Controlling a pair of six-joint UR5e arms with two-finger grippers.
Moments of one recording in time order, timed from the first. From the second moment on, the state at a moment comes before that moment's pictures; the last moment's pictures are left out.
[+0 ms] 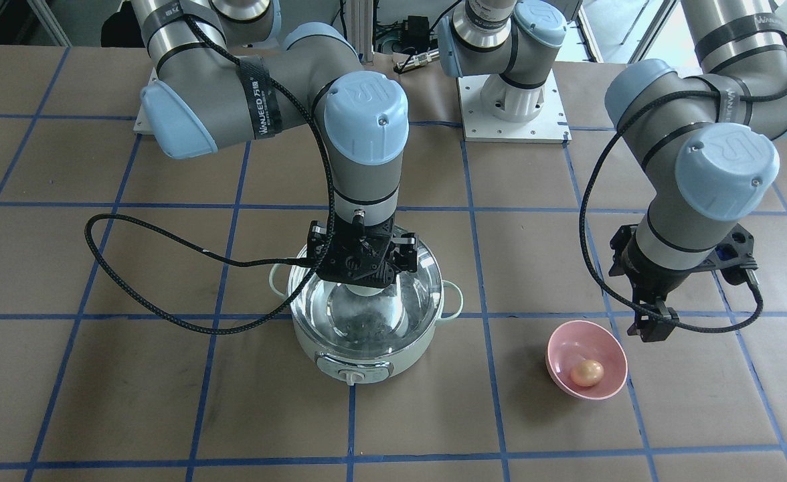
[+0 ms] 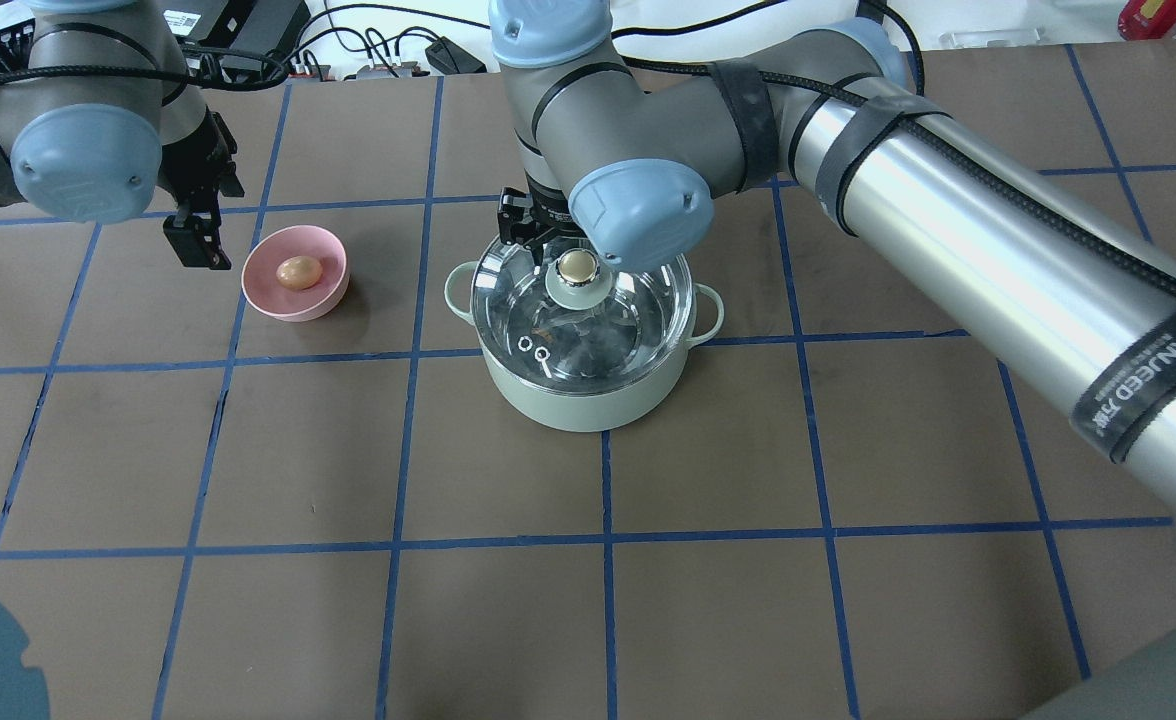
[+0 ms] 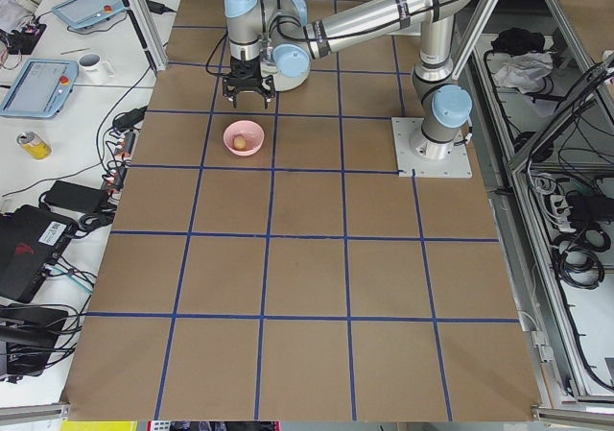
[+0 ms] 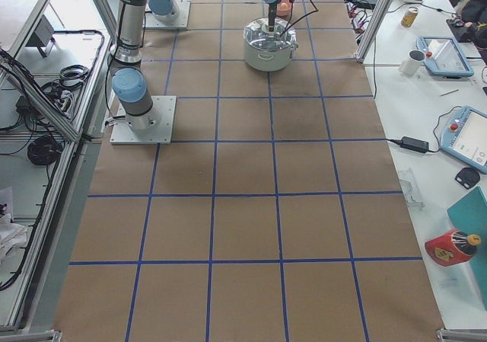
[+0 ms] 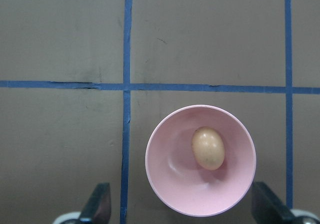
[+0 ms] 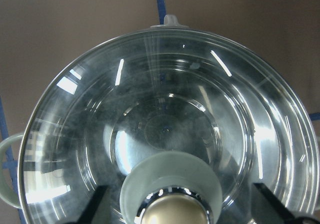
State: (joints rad) left arm -1.41 -1.86 -1.60 -1.20 1.76 -1.44; right arm 1.99 -1.14 1.42 -1.90 -1.61 0.56
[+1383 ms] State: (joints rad) left arm -1.36 -2.05 -1.60 -1.05 1.66 -1.48; right arm 1.98 -1.19 1.43 -1.89 -1.58 0.57
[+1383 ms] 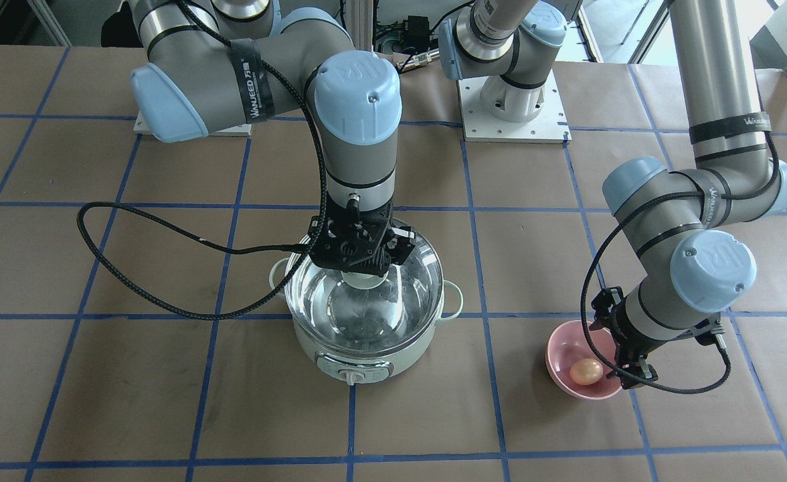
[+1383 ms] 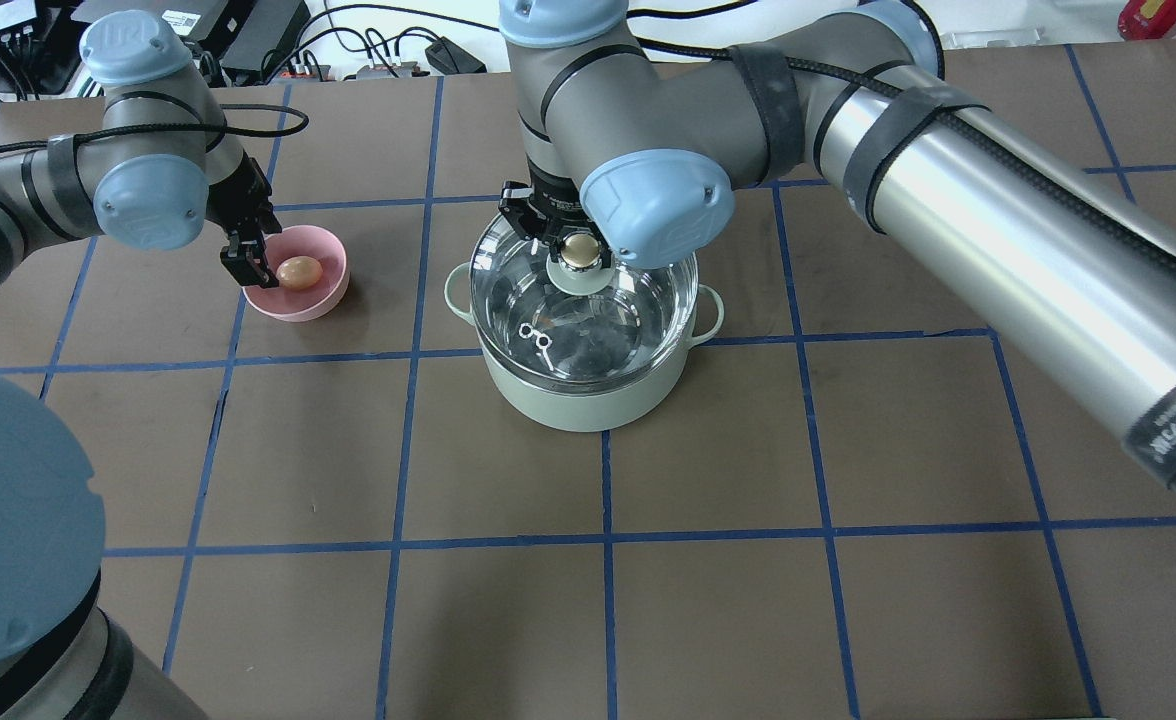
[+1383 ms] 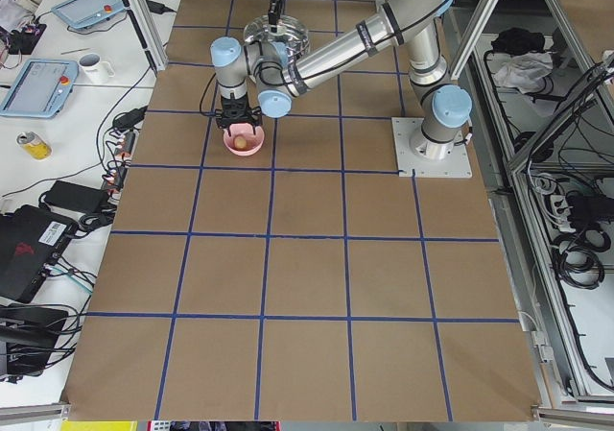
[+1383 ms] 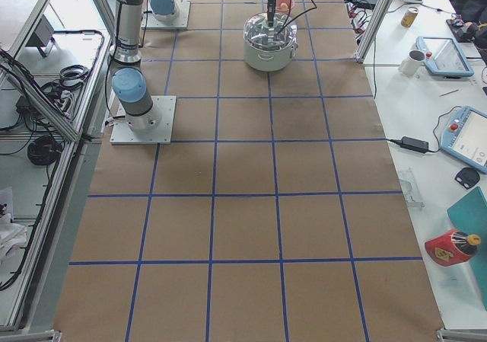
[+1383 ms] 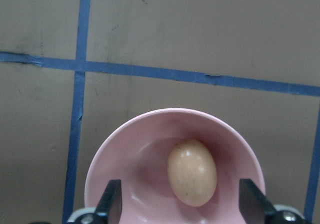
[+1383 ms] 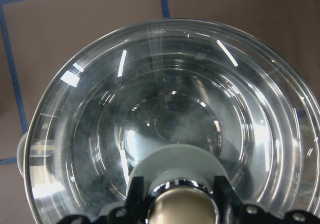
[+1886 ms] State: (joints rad) left arm -1.36 -2.09 -1.60 -1.00 1.66 -1.49; right arm 1.83 -1.38 1.43 -1.70 -1.59 0.43
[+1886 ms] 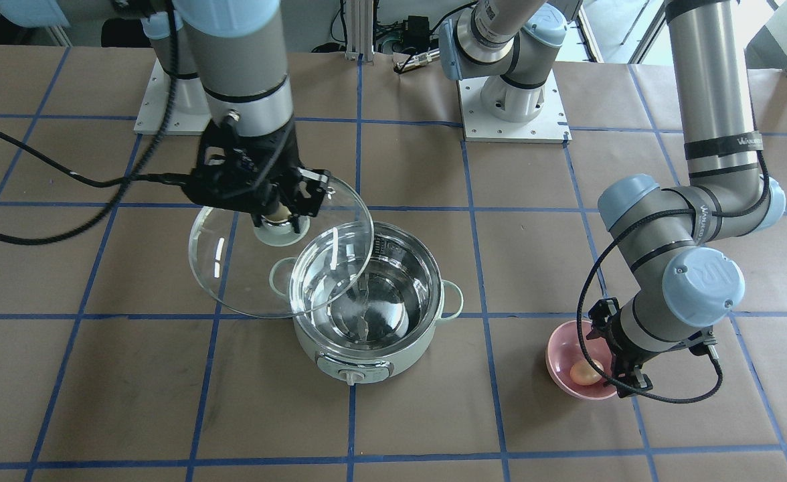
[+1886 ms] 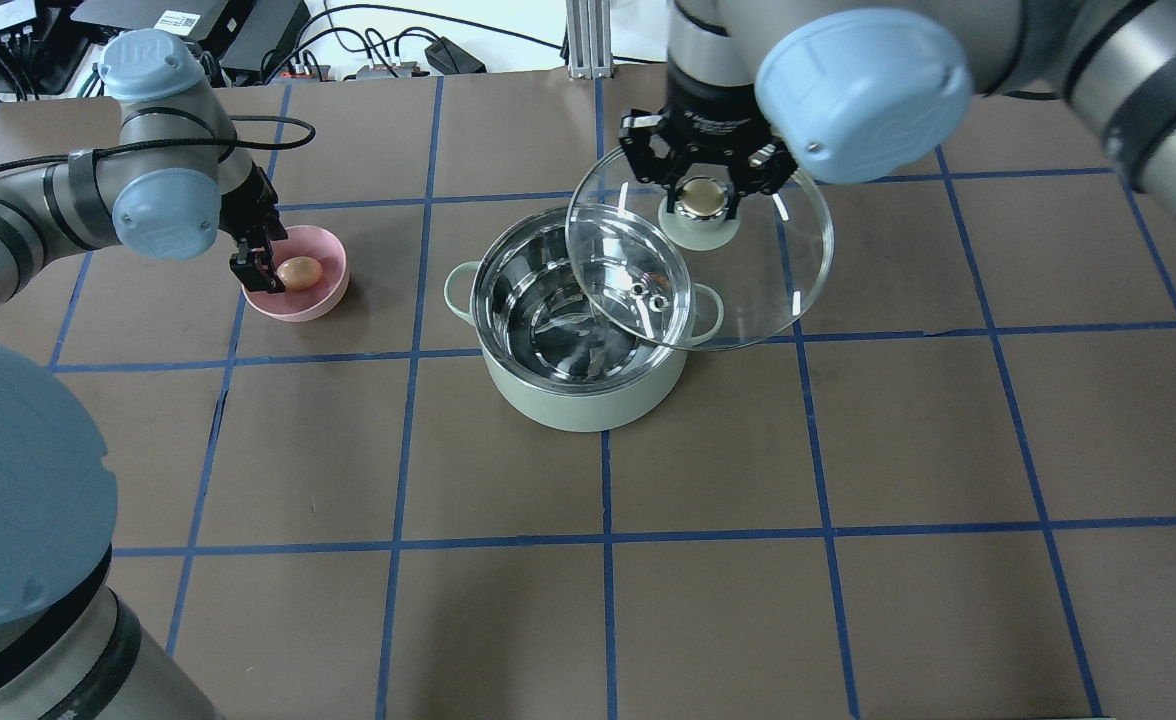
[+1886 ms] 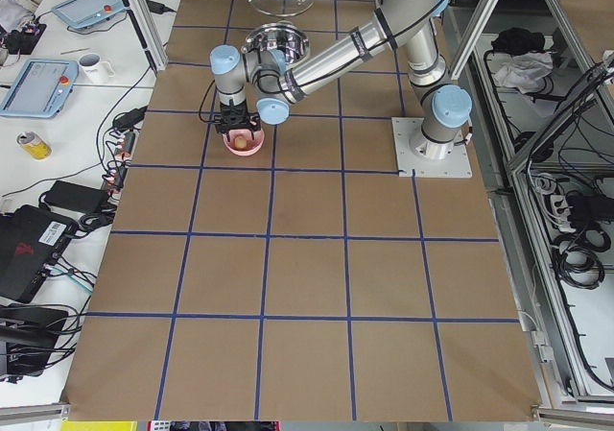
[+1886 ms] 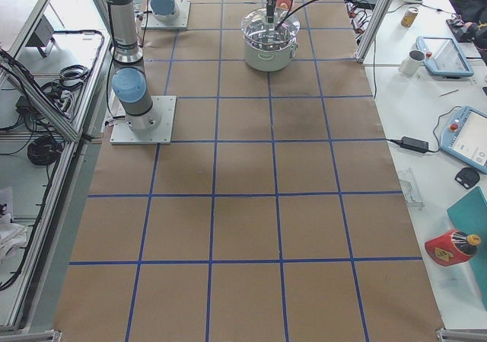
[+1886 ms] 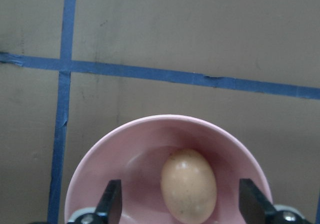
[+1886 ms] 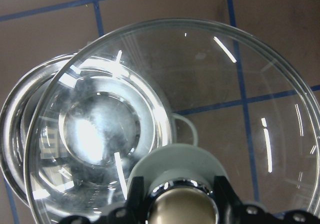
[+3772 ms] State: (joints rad) left arm -1.36 -2.14 -1.61 -1.00 1.66 -1.49; right arm 1.57 -1.57 1.49 -1.52 -1.55 0.15
